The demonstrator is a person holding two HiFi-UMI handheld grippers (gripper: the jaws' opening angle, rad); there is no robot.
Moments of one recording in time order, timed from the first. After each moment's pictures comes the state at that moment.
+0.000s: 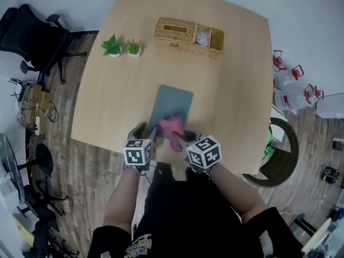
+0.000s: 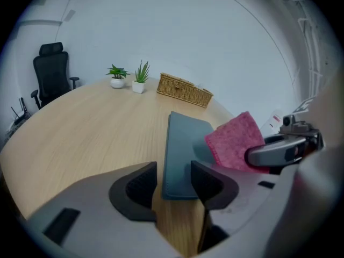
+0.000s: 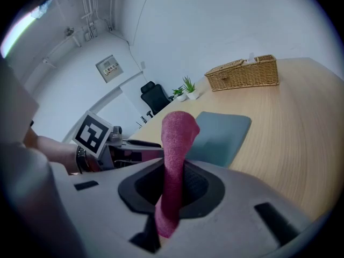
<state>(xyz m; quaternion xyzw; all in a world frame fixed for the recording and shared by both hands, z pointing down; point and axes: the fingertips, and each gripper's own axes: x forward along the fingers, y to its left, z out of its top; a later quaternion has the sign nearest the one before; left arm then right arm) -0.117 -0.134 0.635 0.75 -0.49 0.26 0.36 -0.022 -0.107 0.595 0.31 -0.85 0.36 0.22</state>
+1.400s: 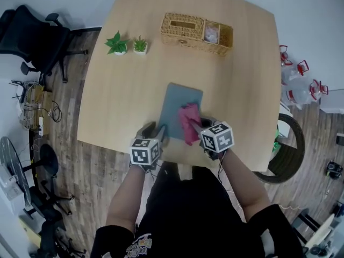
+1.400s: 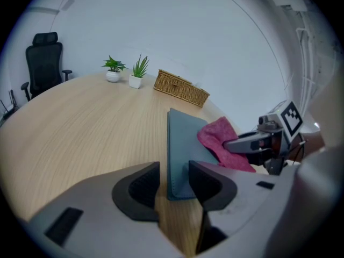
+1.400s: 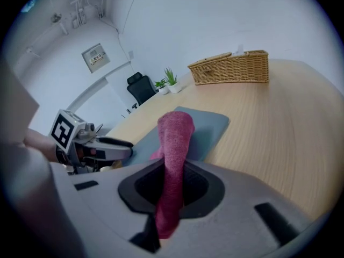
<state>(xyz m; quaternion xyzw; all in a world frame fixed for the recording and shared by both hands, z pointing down) -0.118 -0.136 0.646 0.77 -0.45 0.24 0.38 0.012 -0.150 0.641 0.35 -0.82 0.36 0.28</state>
